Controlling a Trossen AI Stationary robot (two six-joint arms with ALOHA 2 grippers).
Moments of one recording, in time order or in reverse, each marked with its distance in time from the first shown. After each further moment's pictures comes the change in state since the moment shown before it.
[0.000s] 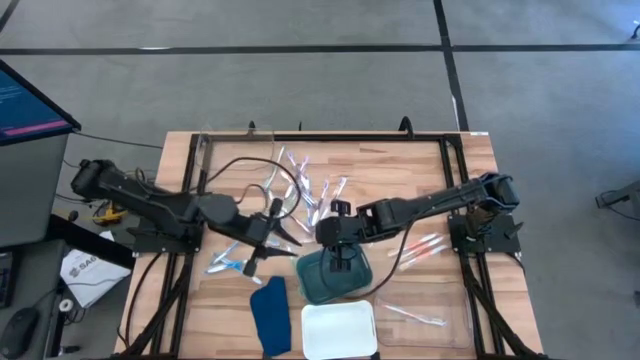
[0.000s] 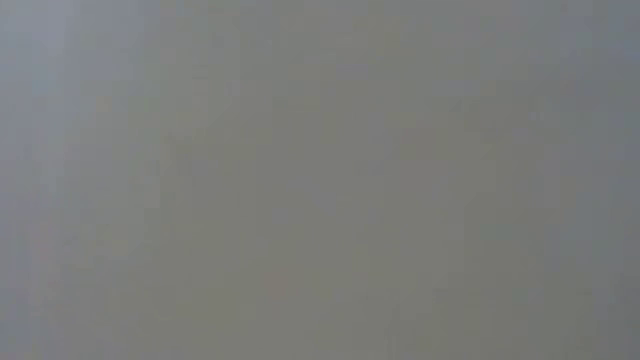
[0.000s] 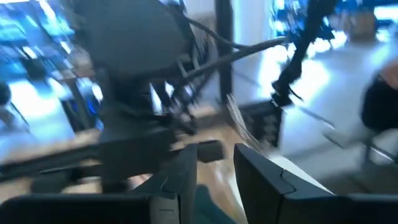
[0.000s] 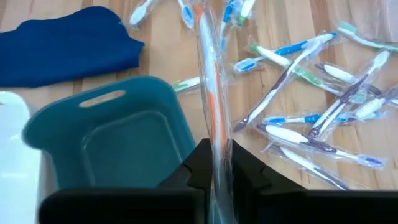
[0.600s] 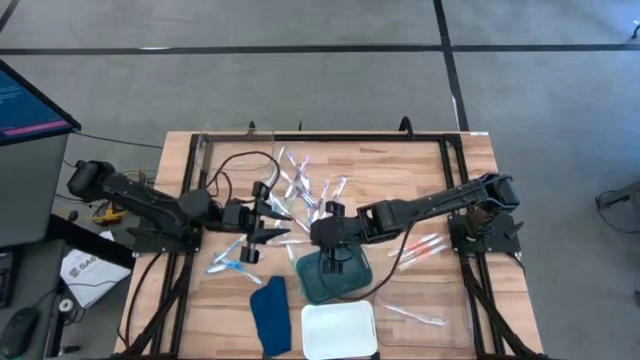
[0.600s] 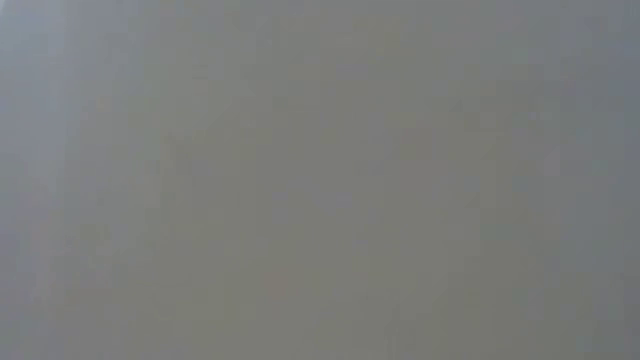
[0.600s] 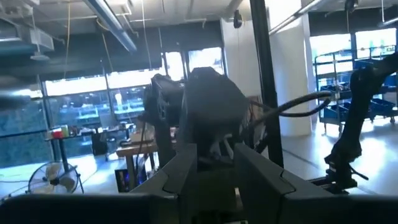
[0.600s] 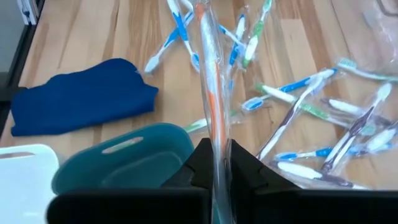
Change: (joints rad) left arm 0.023 -0.047 -0.218 0.552 -0.120 0.061; right arm 0.010 0.000 0.000 0.139 0.003 0.056
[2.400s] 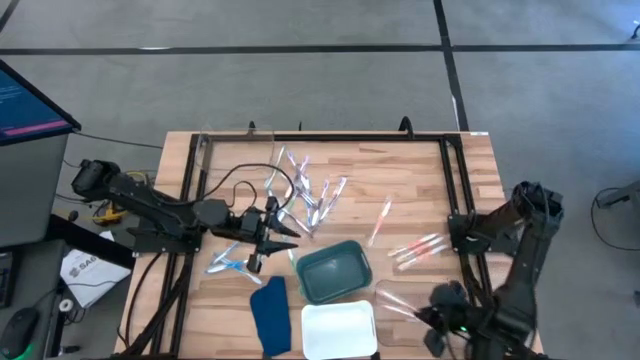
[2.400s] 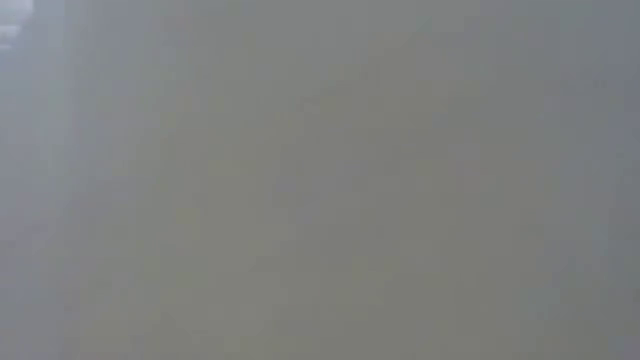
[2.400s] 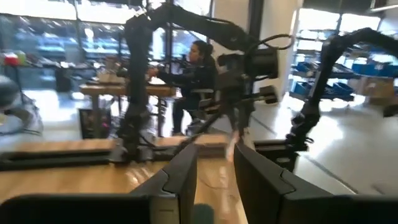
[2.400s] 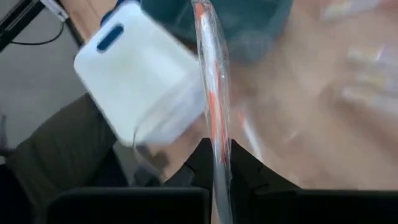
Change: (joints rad) left arm -0.029 0.077 0.002 -0.142 0.036 -0.219; right arm 0.943 -0.184 -0.219 -0.519 0.490 1.694
